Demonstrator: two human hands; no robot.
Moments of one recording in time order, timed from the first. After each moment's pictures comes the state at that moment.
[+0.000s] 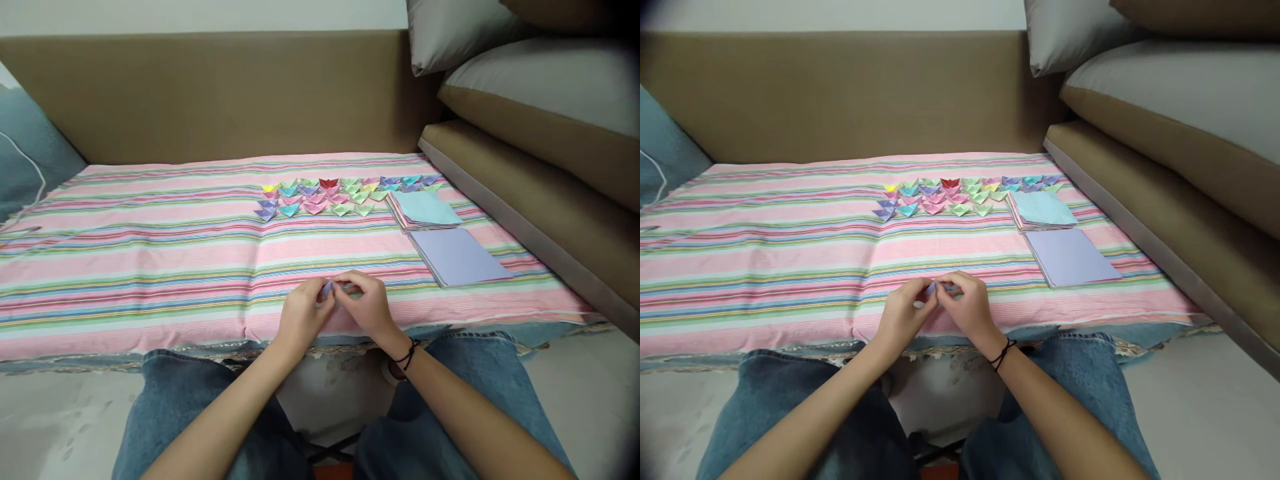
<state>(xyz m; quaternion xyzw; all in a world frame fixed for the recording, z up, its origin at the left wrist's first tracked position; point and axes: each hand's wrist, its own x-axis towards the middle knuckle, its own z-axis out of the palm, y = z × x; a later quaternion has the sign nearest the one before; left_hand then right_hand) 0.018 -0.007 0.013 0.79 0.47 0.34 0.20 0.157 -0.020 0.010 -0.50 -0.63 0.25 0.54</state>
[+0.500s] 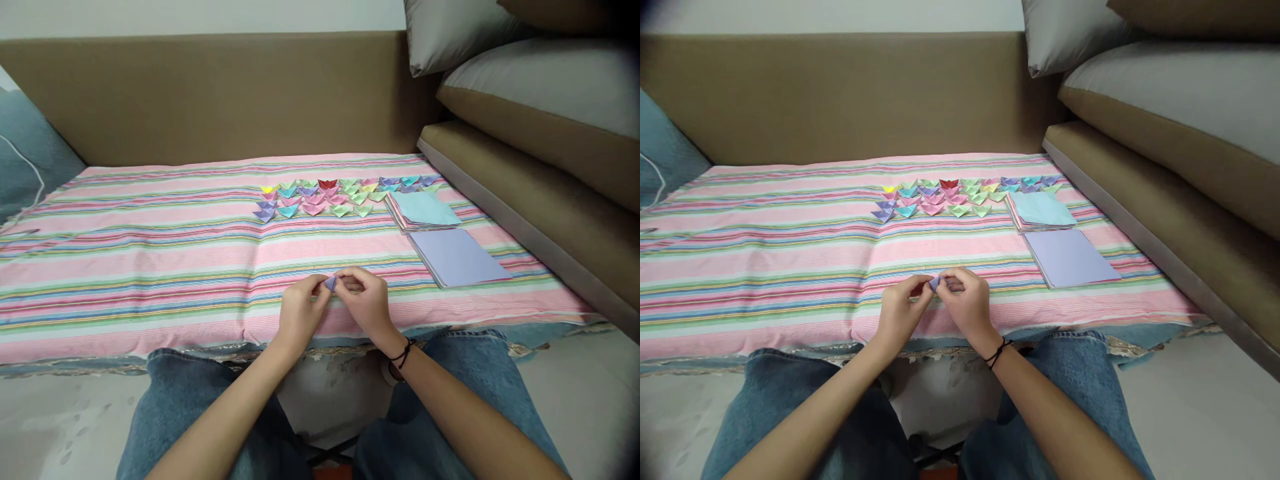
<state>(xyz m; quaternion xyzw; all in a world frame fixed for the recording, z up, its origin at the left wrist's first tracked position) 0.021 -0.001 0.016 0.76 0.49 0.39 0.20 0.152 -0.015 0.011 -0.56 -0.56 0.24 0.57</state>
